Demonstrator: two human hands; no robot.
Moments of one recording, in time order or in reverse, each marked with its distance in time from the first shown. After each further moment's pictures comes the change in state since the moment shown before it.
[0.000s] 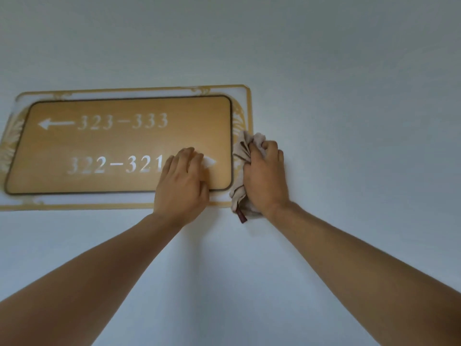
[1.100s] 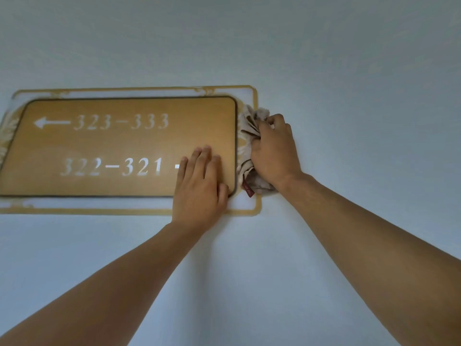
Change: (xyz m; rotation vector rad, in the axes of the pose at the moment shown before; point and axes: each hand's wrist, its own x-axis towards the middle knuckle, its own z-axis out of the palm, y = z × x) left_hand 0.008 0.023 0.033 -0.069 0.103 -0.015; right_hand 0.062 0.008 -0.006 0.105 -0.005 -0.047
